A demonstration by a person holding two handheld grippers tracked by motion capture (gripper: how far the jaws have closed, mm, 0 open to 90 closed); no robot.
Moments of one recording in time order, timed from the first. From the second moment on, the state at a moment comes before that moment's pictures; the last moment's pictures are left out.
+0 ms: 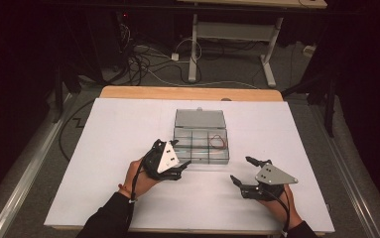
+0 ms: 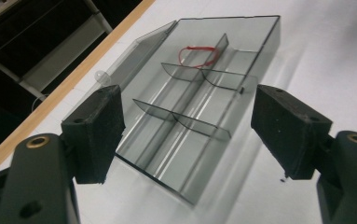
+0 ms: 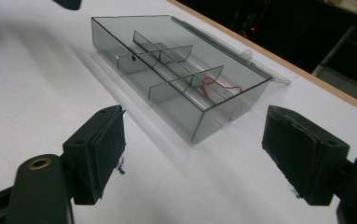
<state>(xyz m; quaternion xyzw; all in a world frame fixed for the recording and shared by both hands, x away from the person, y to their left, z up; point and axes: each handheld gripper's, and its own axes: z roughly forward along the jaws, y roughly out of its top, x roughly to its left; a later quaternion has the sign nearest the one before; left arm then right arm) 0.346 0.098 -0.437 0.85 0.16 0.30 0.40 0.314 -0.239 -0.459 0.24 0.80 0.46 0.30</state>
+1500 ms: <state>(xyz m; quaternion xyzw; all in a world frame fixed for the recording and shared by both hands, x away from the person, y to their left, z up) 0.317 0.176 -0.468 0.85 0.22 0.26 0.40 0.315 -0.247 -0.455 0.26 0.78 0.48 0.30</state>
